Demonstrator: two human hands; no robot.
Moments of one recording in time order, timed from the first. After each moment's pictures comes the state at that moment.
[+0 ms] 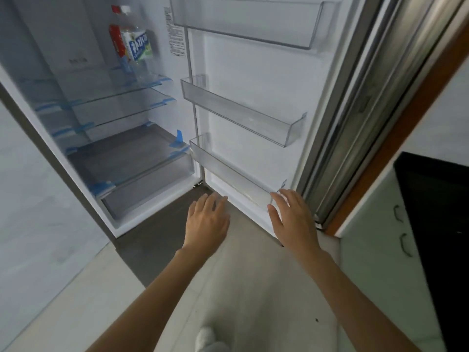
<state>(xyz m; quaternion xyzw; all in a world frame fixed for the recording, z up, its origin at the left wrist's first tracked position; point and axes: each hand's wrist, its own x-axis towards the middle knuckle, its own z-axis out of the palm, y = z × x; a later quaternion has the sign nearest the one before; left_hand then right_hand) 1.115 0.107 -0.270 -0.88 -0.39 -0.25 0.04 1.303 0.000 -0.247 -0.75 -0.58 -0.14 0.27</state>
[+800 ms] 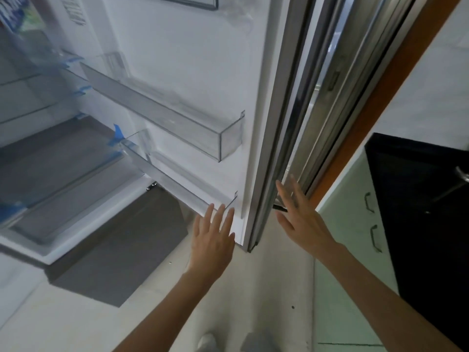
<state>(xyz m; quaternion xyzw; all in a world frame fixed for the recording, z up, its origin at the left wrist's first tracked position) 1.274 0.100 -0.333 -0.92 -0.33 -0.22 0.01 1.492 0.000 -0.293 -0.75 -0.62 -0.06 0.20</state>
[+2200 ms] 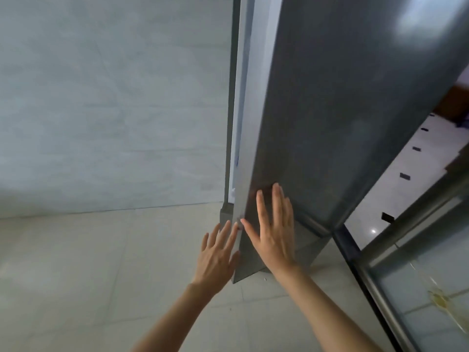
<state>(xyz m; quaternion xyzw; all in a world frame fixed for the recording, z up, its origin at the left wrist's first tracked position) 1.064 0.061 -0.339 -0.62 -0.76 -0.21 -0.01 1.188 0.163 -0.276 -0.33 -0.86 -0.11 0.38</state>
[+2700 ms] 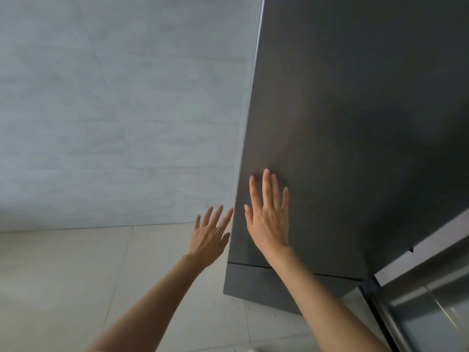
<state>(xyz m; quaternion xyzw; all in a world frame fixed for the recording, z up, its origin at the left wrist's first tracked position) 0.889 0.216 -0.321 -0.62 -0.77 -0.13 0.00 1.030 0.312 -0.257 -0.40 -0.88 -0.13 0.23</state>
